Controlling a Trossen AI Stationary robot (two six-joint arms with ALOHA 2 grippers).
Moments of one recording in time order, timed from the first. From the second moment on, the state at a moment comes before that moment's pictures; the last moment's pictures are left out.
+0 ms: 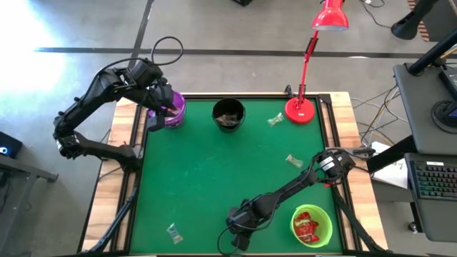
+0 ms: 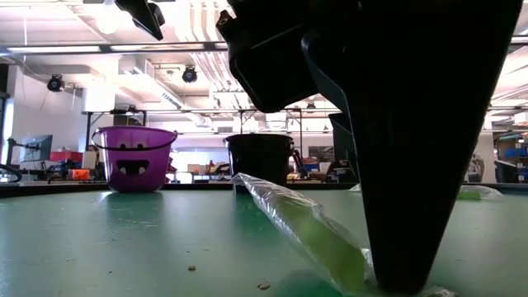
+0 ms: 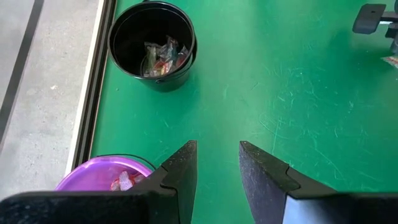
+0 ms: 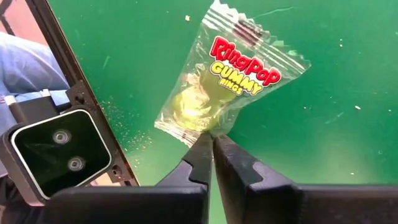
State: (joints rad) left arm 0.59 1.23 1.60 -1.38 0.24 0.48; right arm 0.50 2.24 1.65 -0.54 -0.27 1.01
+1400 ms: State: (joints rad) left arm 0.59 1.23 1.60 -1.37 0.24 0.47; right arm 0.48 2.16 1.64 -0.61 -0.26 0.88
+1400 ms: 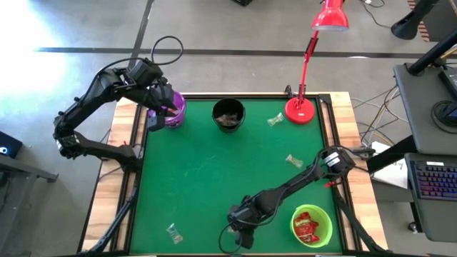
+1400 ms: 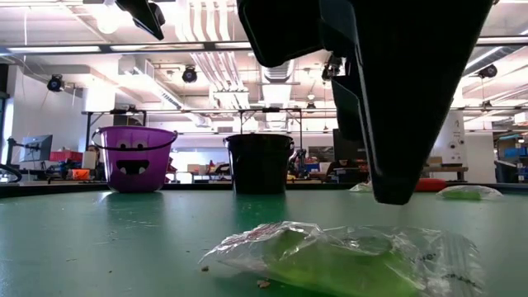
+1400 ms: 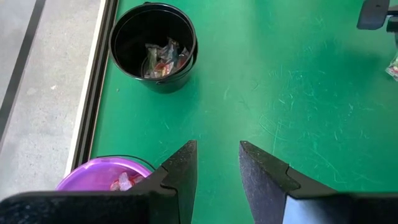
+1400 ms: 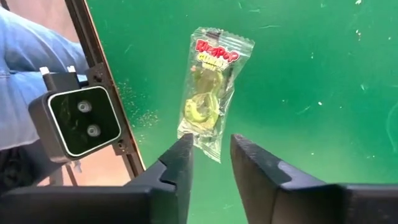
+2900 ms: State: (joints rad) left arm 0.59 1.23 1.60 -1.37 0.24 0.47; right arm 0.48 2.24 1.61 -0.51 -0.27 0.87
